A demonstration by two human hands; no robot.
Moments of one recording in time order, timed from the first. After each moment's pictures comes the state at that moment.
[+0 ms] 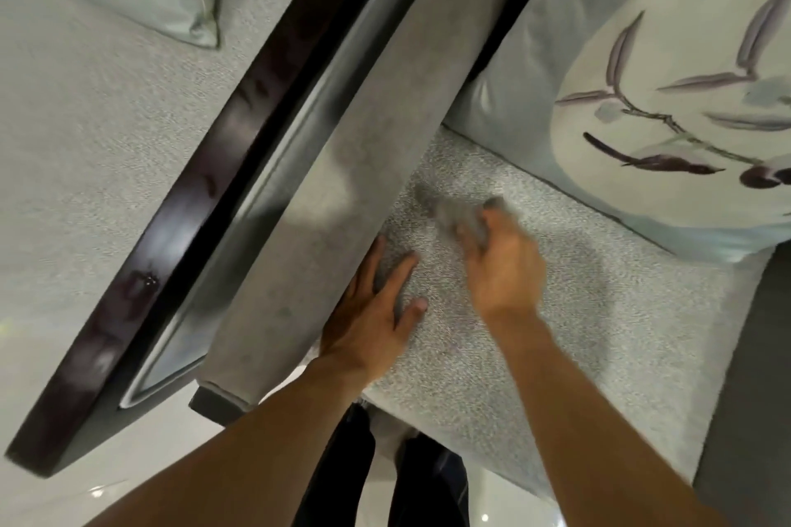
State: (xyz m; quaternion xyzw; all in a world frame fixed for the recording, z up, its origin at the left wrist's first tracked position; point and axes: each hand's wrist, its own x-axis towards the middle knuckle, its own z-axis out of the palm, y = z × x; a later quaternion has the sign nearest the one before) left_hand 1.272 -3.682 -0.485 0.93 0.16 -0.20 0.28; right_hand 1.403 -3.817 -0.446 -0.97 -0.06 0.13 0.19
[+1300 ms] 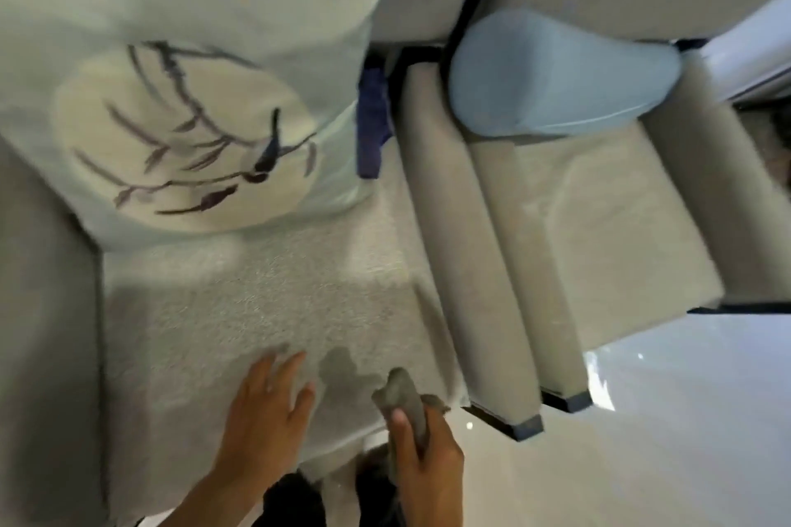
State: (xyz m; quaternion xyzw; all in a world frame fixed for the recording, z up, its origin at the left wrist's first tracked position) left_hand 1.274 -3.830 -0.401 0.90 -0.06 -0.35 0.26; right_hand 1.161 -4.008 -0.335 -0.77 0.45 0.03 0.46
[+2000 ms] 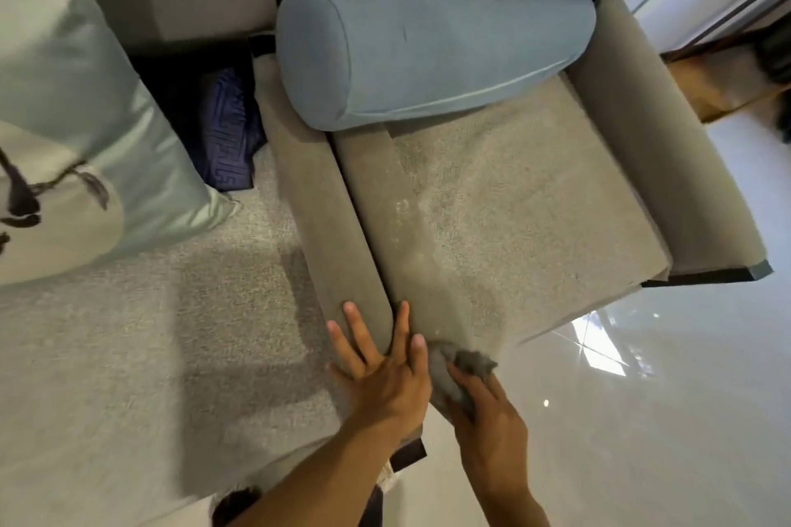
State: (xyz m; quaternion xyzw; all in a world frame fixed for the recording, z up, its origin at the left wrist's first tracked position) left_hand 1.233 -4.182 -0.347 0.88 -0.06 -0.45 0.17; right_hand 1.111 -4.273 -0.354 -0.91 0.33 0.04 0.27
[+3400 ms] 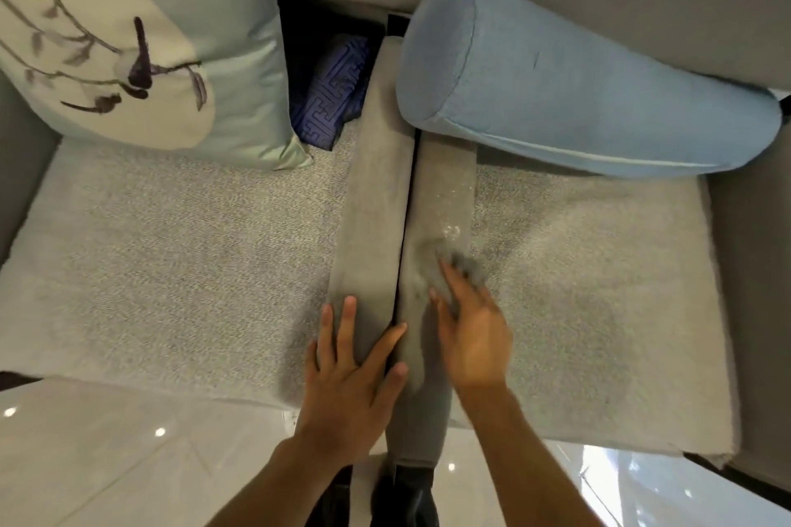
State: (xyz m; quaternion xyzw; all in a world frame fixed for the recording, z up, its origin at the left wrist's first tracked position) left_hand 1.201 -4.183 -0.387 0.96 -0.02 -0.18 0.21; right_hand 1.280 -4.352 -0.364 -0.96 0.10 0.07 0.26
